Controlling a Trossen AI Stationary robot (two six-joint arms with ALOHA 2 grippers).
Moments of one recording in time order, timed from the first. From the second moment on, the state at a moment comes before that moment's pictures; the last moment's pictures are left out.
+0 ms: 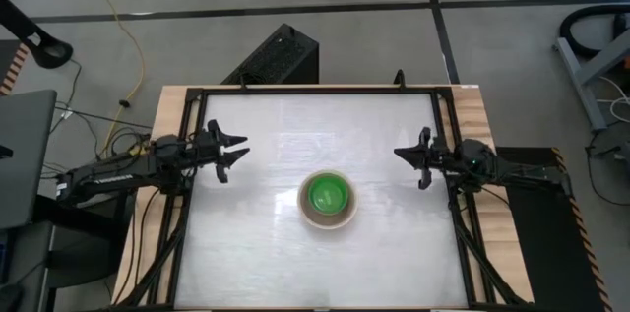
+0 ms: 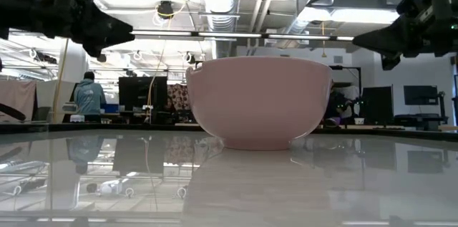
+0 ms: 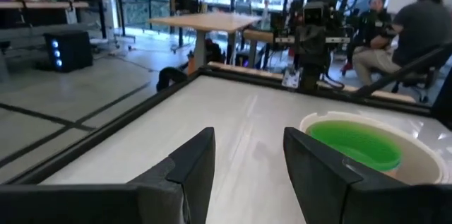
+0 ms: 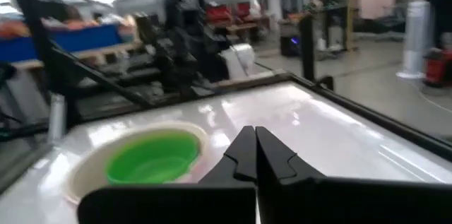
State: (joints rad) left arm 0.25 0.21 0.11 0.17 -0.06 -0.10; right arm -0.16 0.00 0.01 0.05 0.04 0.16
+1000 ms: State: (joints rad) left arm 0.25 0.19 0.01 0.08 -0.07 -0.12; right arm -0.17 0.00 0.01 0.01 0.01 0.18
